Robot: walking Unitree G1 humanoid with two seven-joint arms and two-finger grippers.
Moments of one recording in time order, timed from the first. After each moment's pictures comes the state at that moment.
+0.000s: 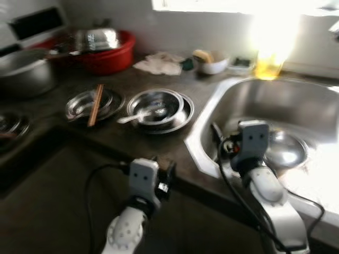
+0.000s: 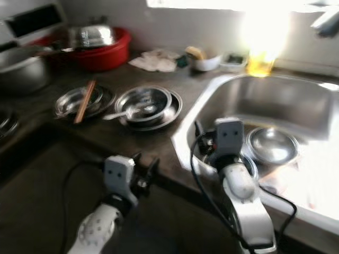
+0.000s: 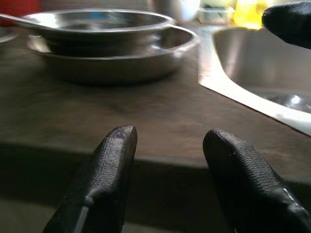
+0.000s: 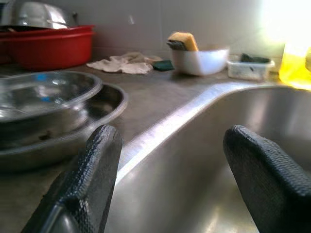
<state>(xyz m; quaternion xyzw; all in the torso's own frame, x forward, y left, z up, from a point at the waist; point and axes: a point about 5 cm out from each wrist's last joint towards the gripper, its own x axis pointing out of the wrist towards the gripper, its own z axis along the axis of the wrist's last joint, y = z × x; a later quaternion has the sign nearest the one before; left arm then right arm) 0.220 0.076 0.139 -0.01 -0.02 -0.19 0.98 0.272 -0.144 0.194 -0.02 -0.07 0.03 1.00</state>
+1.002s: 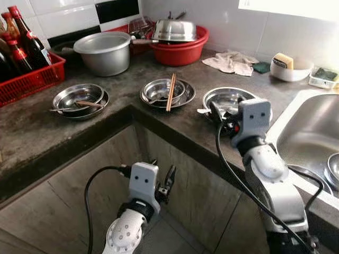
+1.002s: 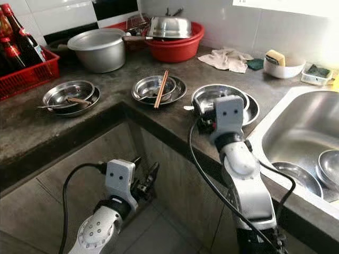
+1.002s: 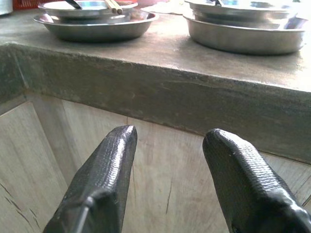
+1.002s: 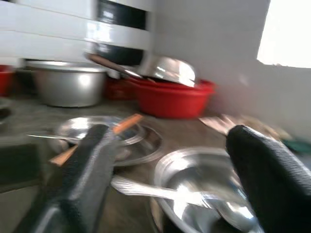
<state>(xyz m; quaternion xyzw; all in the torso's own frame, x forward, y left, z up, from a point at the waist) 0.220 0.083 0.132 0.00 0.00 -0.18 0.98 0.300 -0.124 0.237 -0.07 -0.16 0.14 0.97</state>
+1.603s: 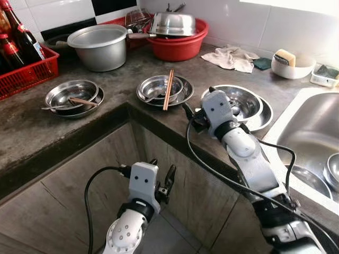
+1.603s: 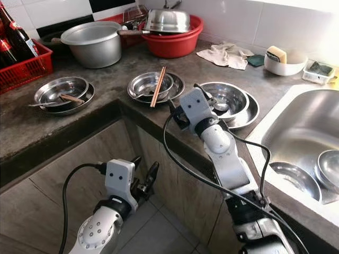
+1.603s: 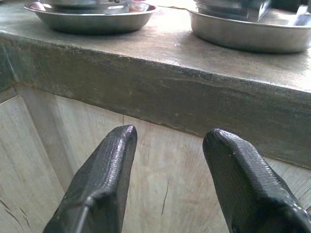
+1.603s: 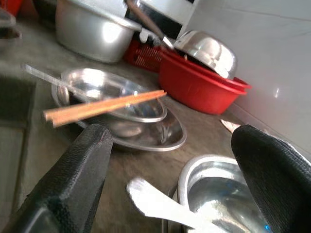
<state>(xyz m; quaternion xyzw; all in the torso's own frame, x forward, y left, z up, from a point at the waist) 0.218 0.079 0.134 0.00 -0.01 -0.18 0.98 0.343 -0.103 0.224 -0.24 -0.14 0.16 0.95</state>
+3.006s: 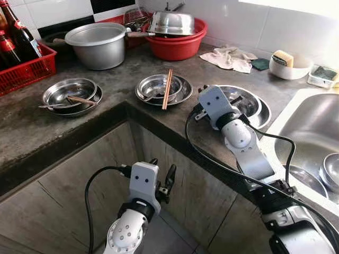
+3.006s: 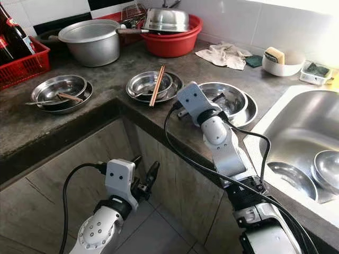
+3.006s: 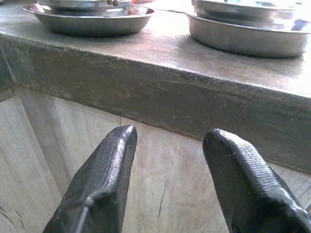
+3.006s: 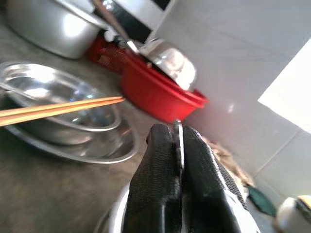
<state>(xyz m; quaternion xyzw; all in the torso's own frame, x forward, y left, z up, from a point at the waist) 0.218 0.079 0.135 0.00 -0.01 -0.18 0.98 0.357 -0.112 0.244 -0.29 -0.17 0.09 0.94</state>
